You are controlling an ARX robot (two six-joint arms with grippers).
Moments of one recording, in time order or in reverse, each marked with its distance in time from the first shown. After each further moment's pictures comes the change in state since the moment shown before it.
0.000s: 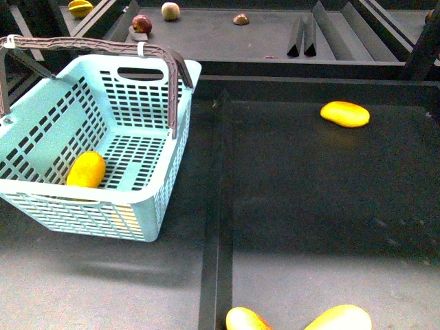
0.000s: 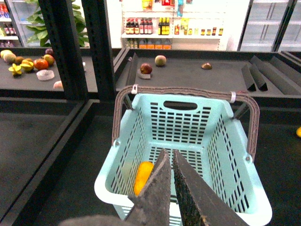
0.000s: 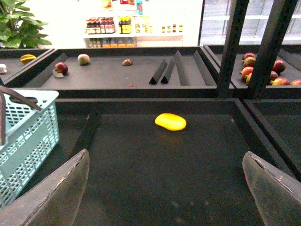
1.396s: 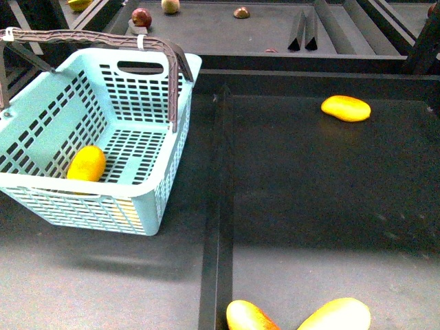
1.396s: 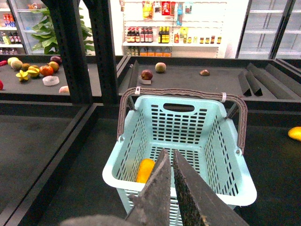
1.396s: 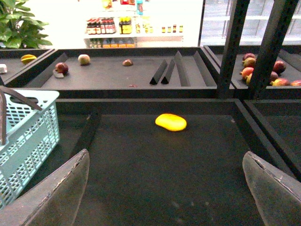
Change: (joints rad) left arm 0.000 -0.734 -0.001 -0.705 0.000 0.002; right arm 0.000 0.000 0.000 0.000 0.000 0.000
